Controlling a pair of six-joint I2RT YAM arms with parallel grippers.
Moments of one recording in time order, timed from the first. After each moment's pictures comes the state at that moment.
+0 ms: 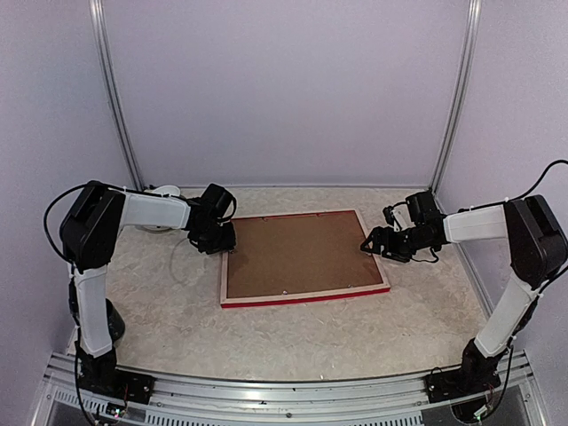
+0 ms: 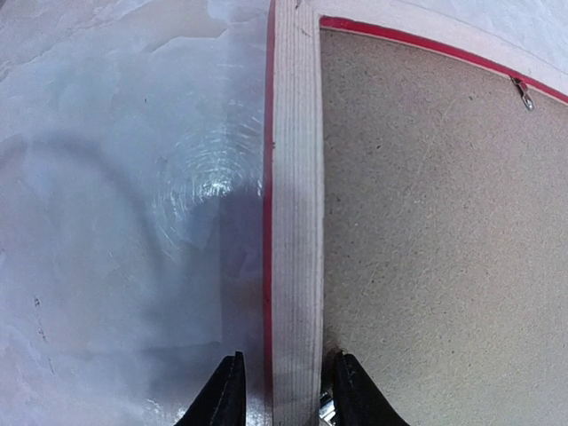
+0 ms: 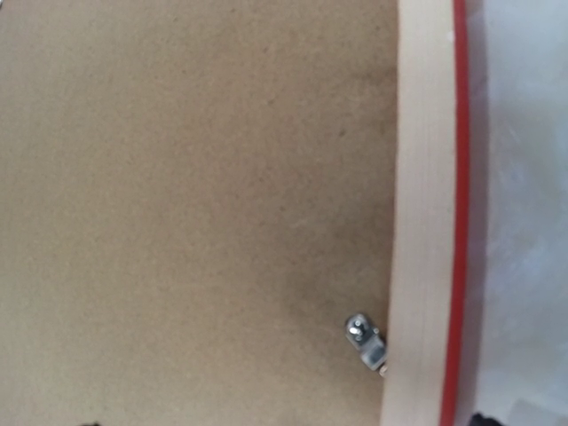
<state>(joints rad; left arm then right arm) -0.51 2.05 1.37 -0.37 -0.14 -0.62 0.25 1.71 0.92 -0.11 -0.43 0.35</state>
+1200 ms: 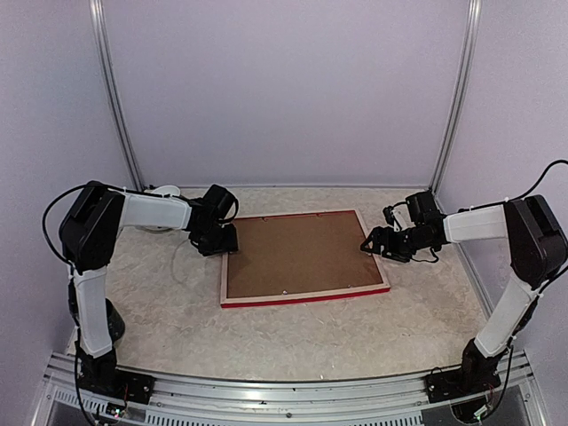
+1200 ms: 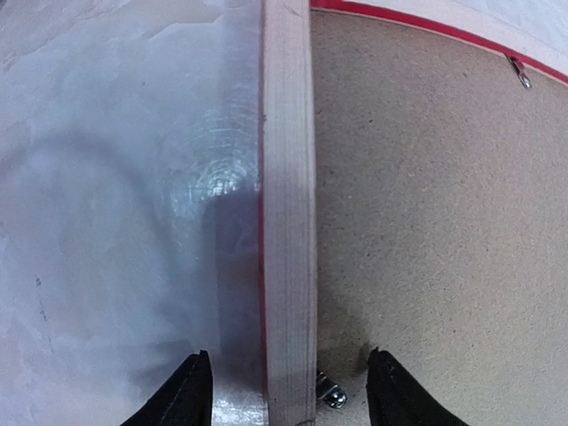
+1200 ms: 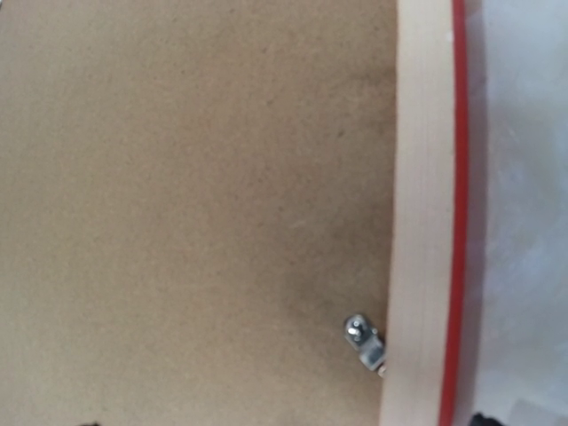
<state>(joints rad) -0.53 2.04 1.36 -0.40 -0.15 -0.62 0.25 1.71 0.92 -0.11 -0.43 0.35</state>
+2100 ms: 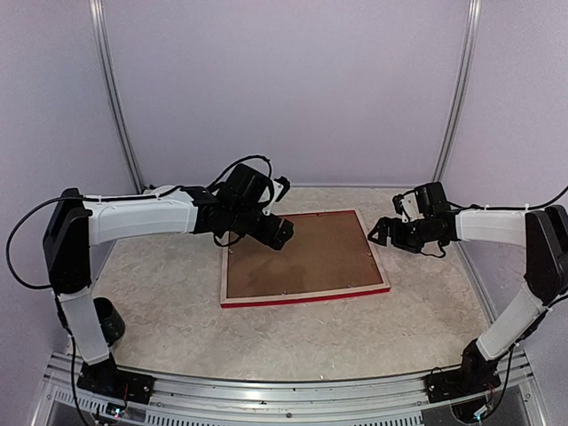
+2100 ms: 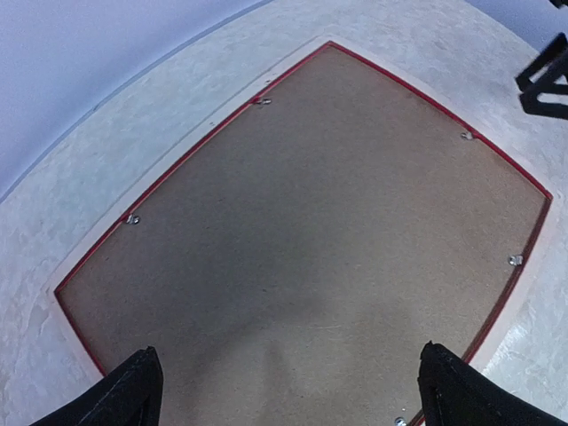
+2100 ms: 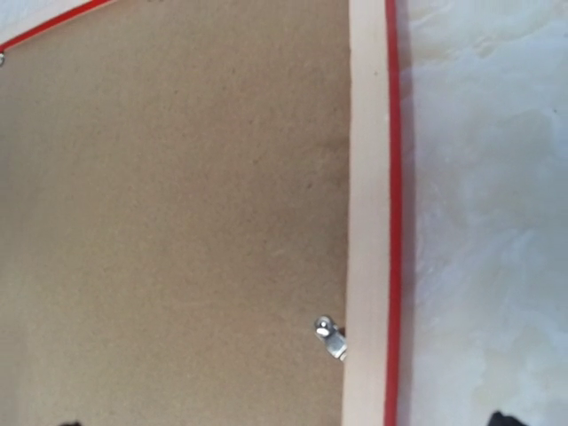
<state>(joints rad) -0.82 1.86 1.45 -0.31 -0.16 -0.06 0.25 1.57 0.92 -0.18 -0.31 0.34</state>
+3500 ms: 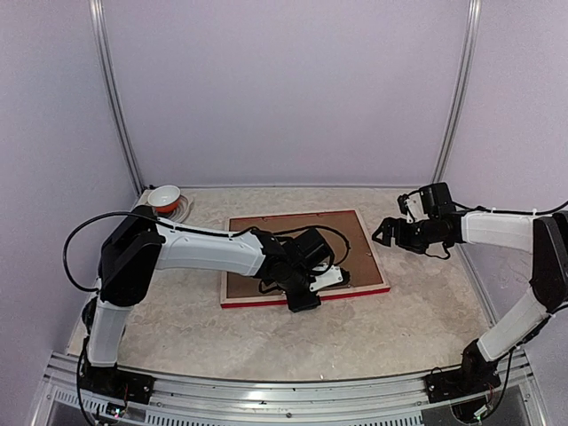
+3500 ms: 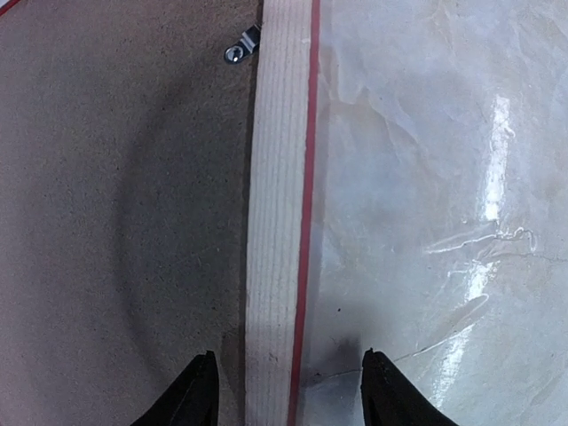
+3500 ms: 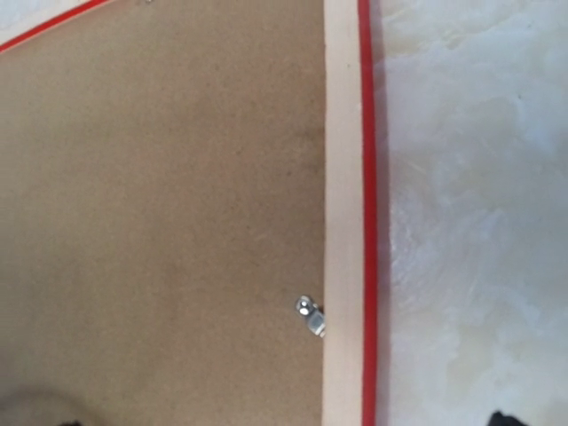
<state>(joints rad) -1.08 2.18 1.63 -0.53 -0.06 0.39 0.23 1.52 0.89 -0.20 -0.29 0.34</state>
